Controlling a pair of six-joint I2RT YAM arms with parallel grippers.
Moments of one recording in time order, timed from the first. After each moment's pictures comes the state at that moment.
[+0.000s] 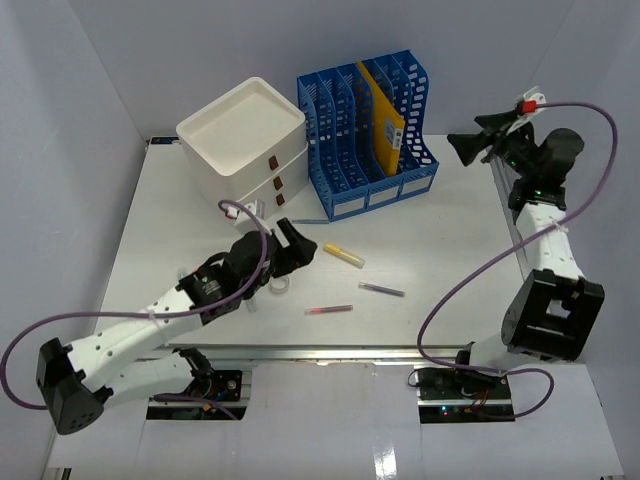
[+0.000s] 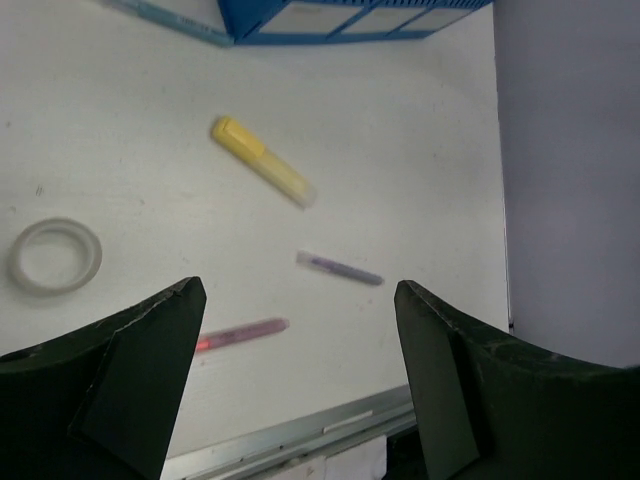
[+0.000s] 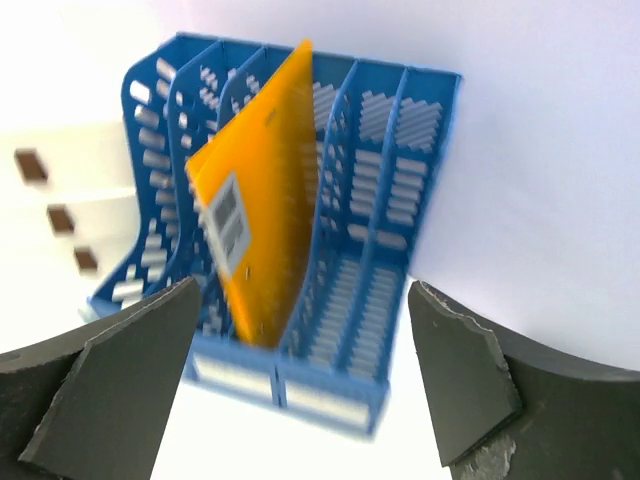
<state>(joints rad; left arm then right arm) -0.90 0.96 0.80 -0.30 -0.40 -0.97 -0.20 1.50 1.20 0.52 -0.90 0.11</state>
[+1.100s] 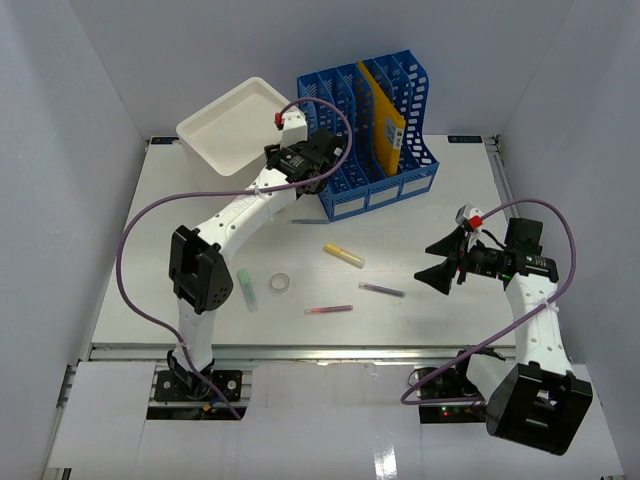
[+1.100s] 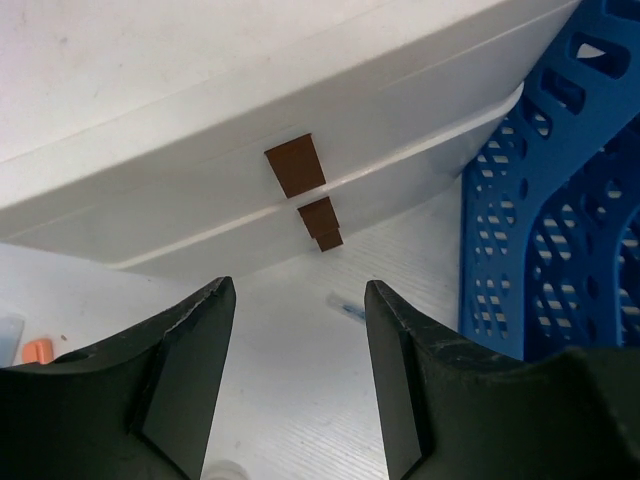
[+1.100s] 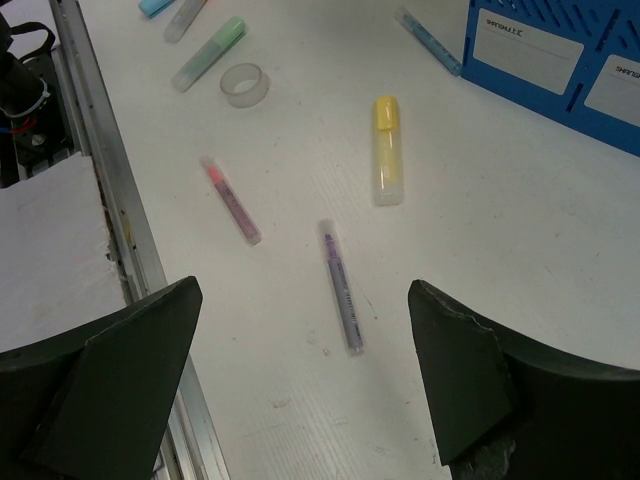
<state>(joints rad) -0.69 1.99 1.99 -0.91 -0.95 -0.71 -0.23 0.99 0.75 -0.76 -1.29 -0.80</state>
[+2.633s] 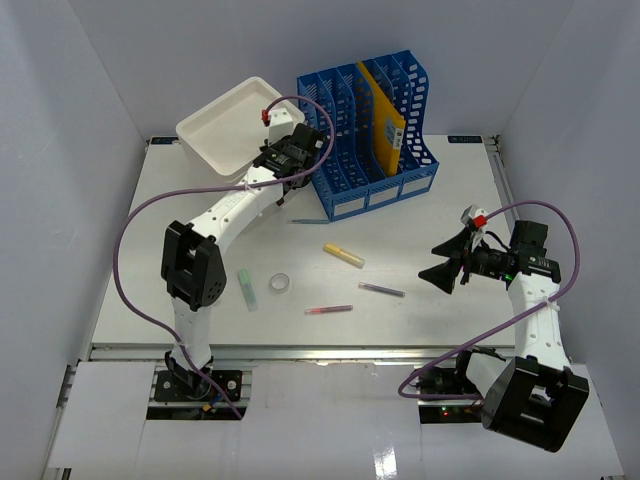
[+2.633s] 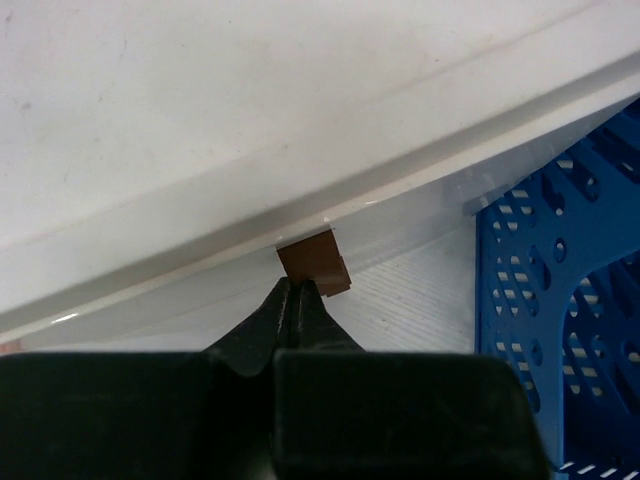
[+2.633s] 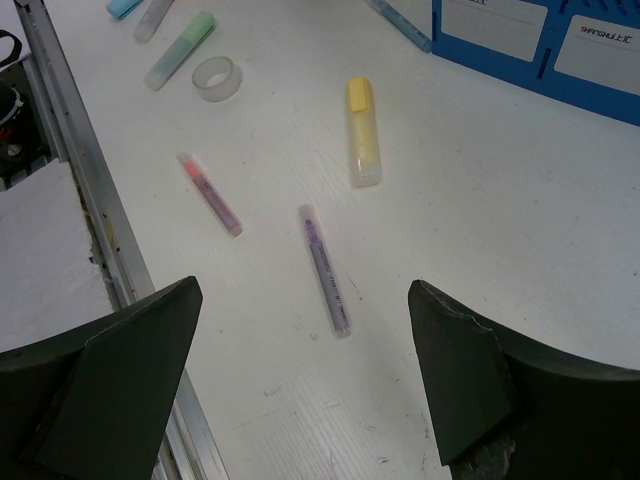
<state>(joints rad) -0.59 1.99 1.89 -0.71 -0.88 -0.59 -0.29 1.01 0.74 -0.76 -1.27 -0.80</state>
